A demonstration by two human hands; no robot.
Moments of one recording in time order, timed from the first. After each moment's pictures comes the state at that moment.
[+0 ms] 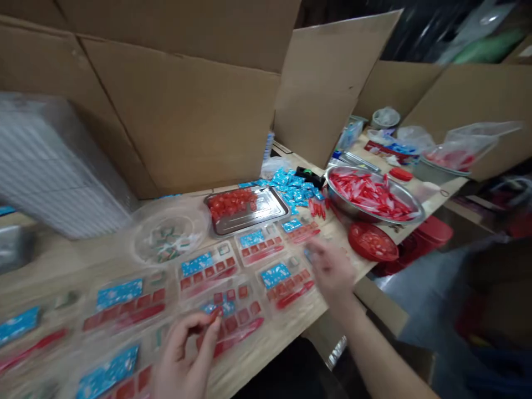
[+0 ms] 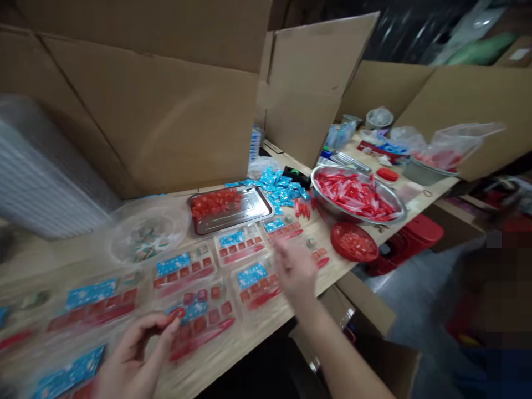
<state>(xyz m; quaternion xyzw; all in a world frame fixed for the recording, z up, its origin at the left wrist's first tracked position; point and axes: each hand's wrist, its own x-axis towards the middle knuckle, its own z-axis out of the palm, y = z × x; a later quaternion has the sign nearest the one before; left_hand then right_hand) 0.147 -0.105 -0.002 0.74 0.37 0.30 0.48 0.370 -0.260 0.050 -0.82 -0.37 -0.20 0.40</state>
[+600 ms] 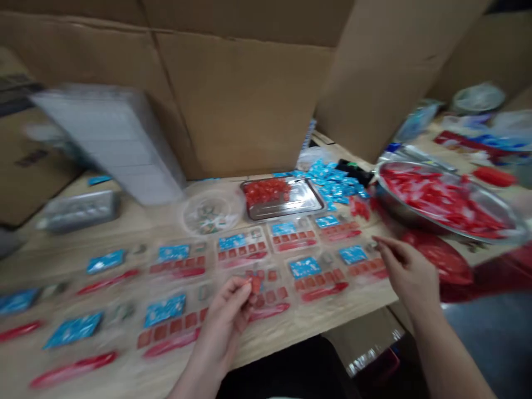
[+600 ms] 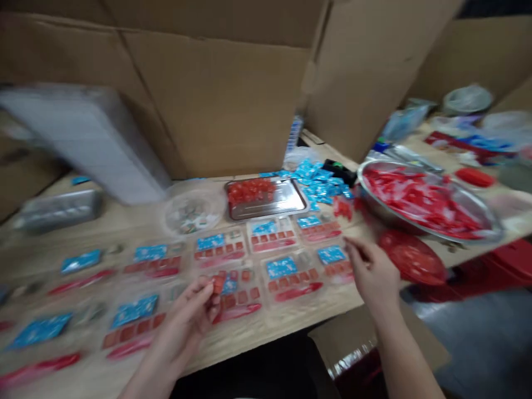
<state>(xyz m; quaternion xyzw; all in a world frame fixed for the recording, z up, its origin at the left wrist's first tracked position) 0.166 -0.116 0.019 0.35 0.38 0.21 0.83 0.435 -0.310 0.028 -0.89 -0.30 -0.15 0.30</state>
